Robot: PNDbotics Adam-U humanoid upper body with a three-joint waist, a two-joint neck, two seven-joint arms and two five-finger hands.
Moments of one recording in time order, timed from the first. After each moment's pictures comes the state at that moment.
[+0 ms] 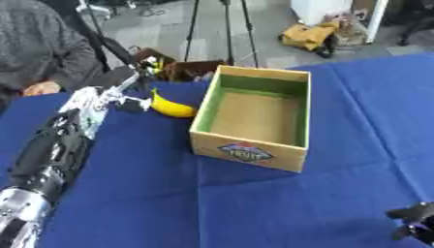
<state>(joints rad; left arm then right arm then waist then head) -0.96 0.56 0.08 -0.69 -1.02 -0.36 -0.18 -0.15 -0.31 0.16 -1.78 -0.37 0.05 0.24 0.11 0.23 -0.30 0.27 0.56</state>
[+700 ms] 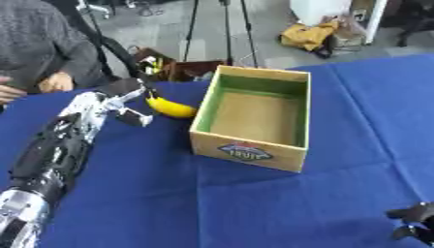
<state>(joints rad) -0.96 0.56 0.07 -0.65 -1.08 -0.52 -0.25 -0.14 -0.31 0.16 -1.78 -0.37 0.05 0.24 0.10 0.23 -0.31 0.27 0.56</state>
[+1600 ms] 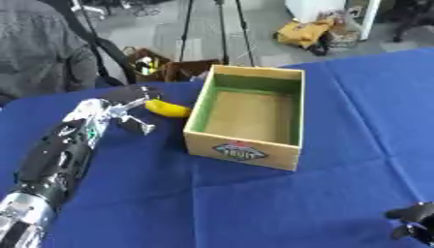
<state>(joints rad) -0.96 0.54 0.07 -0.62 -1.13 -0.56 -0.15 -0.14 -0.31 0.16 -1.78 -0.37 0.05 0.24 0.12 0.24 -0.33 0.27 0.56</state>
